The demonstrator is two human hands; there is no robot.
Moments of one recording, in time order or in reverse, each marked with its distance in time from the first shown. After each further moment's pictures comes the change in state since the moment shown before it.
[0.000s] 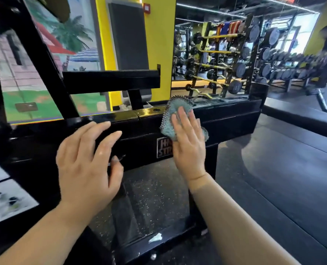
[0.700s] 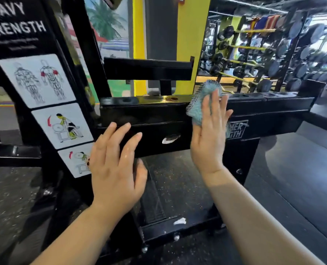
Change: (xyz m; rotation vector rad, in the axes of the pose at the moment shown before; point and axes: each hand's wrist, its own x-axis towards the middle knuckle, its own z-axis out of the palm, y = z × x) left_hand -0.060 -0.043 -0.030 -0.068 -0.001 -0.133; right_hand 0.006 -0.084 0.018 0.053 -0.067 0.098
